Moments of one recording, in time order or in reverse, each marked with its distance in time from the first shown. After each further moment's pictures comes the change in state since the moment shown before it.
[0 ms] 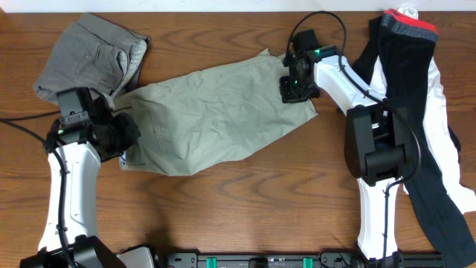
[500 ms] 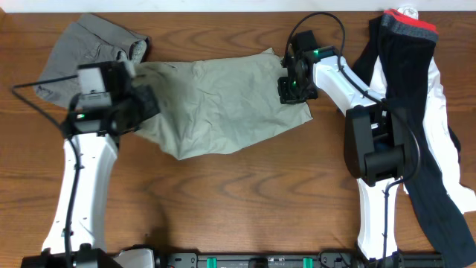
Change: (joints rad) left arm -0.229 0.013 0.100 0.163 -0.003 -0.053; right arm 0.003 0.000 -0.002 -0.002 -0.022 0.014
